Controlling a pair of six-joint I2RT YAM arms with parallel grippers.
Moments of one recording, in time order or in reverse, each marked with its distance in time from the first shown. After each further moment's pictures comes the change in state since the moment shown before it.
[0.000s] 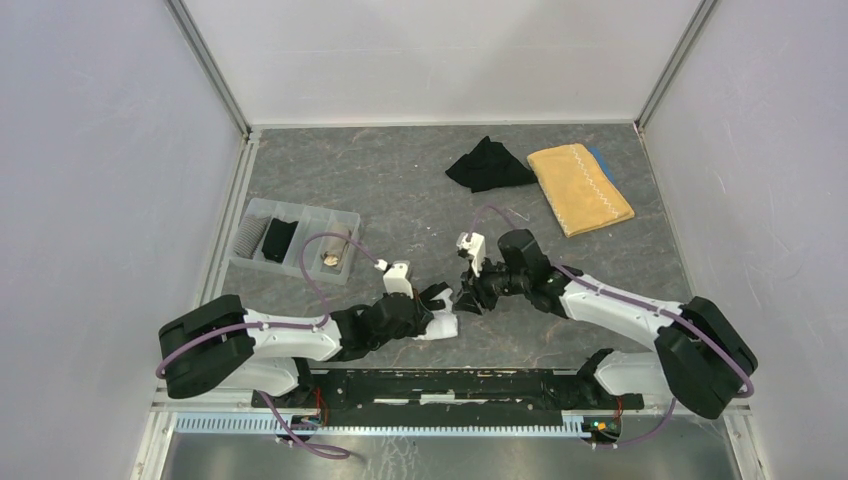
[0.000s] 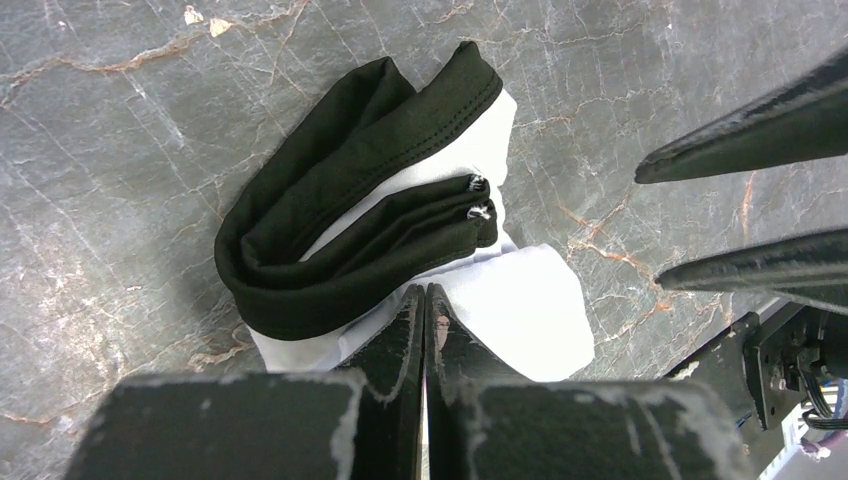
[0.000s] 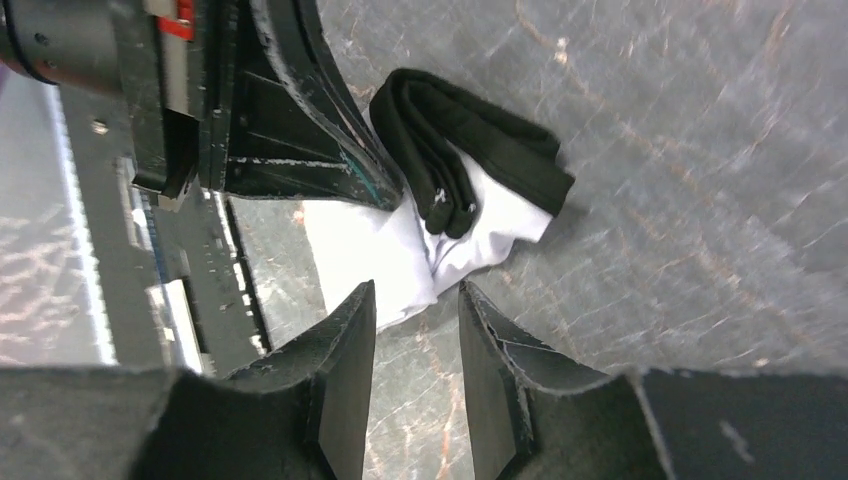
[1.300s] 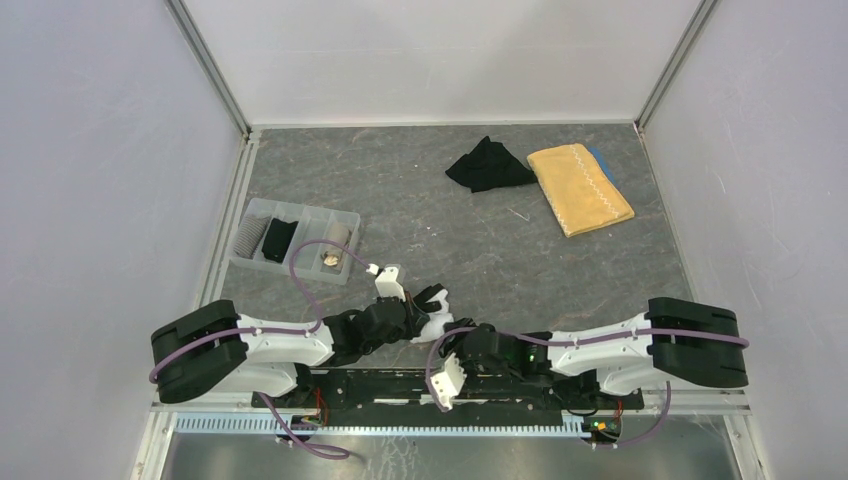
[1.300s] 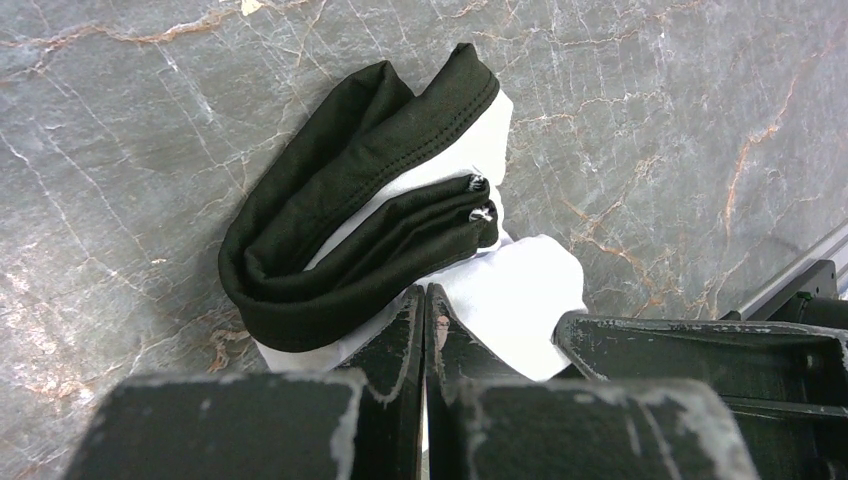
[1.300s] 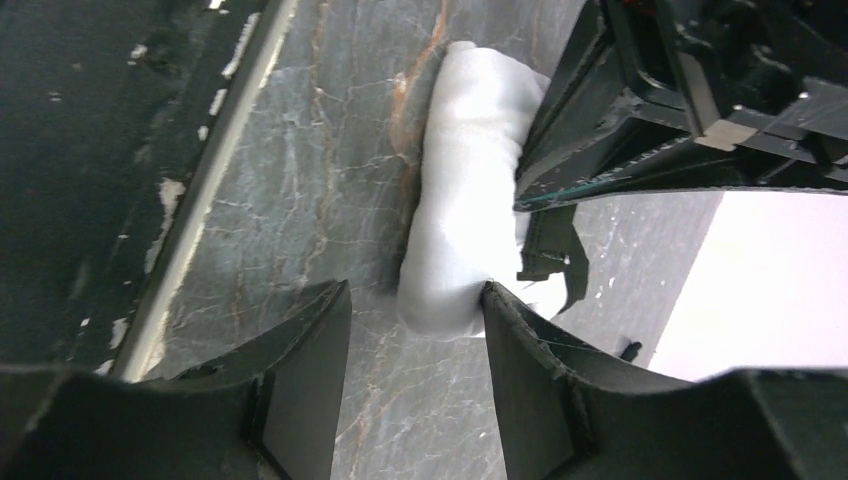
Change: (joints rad) left arm 0.000 -0.051 -0.076 0.063 -0.006 -0.042; right arm 0.722 0.011 -0.211 0.198 0.803 -1.023
